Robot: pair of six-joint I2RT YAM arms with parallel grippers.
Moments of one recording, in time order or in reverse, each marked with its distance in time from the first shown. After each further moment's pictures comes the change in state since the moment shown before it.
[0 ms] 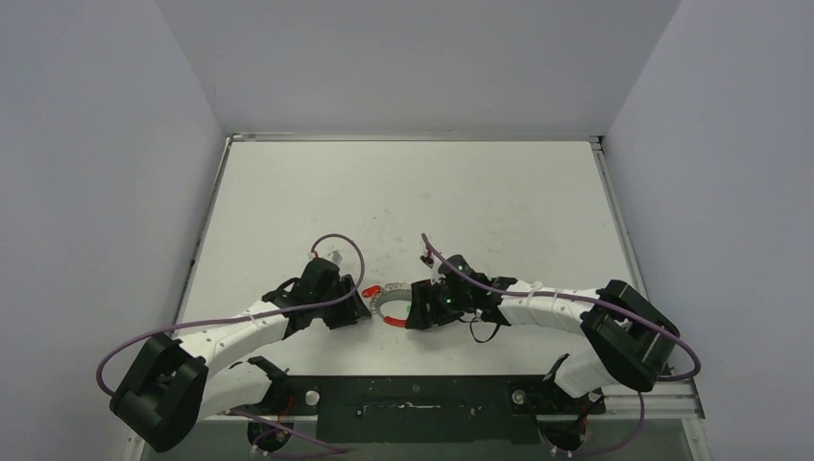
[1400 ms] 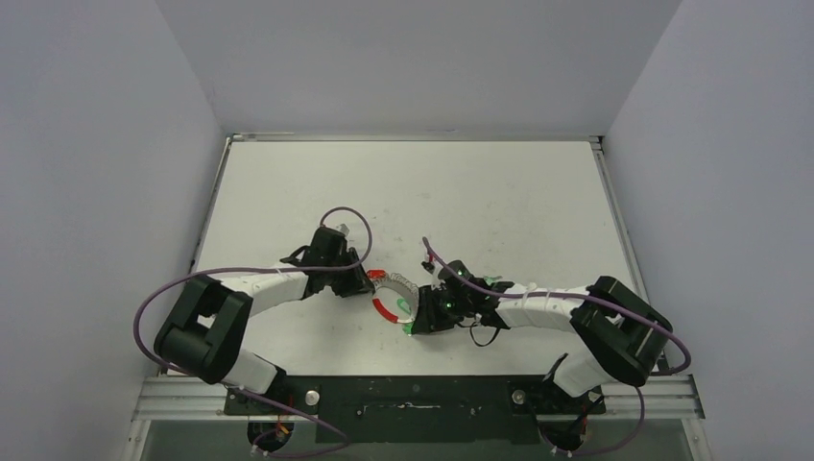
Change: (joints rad) left arm 0.124 0.356 0.204 0.156 0.075 0.077; right arm 0.005 0.040 -0.044 0.068 -0.032 0.065
